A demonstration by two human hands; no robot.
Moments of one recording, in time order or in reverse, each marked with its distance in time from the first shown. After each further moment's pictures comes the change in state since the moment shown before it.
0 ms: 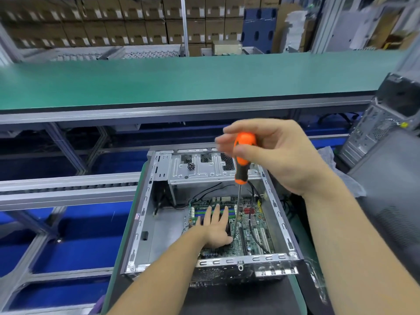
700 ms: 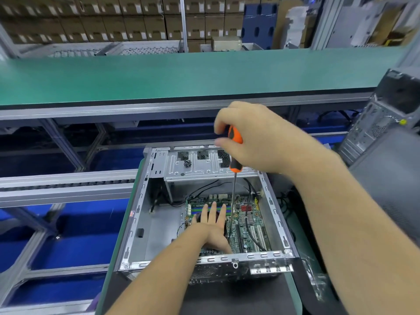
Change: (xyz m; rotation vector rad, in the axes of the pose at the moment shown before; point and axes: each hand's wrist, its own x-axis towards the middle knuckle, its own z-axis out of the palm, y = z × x) left_hand 0.010 0.005 0.004 0.147 -0.073 -0.039; right_hand 0.031 -0.035 0.010 -1.231 -0.217 0.115
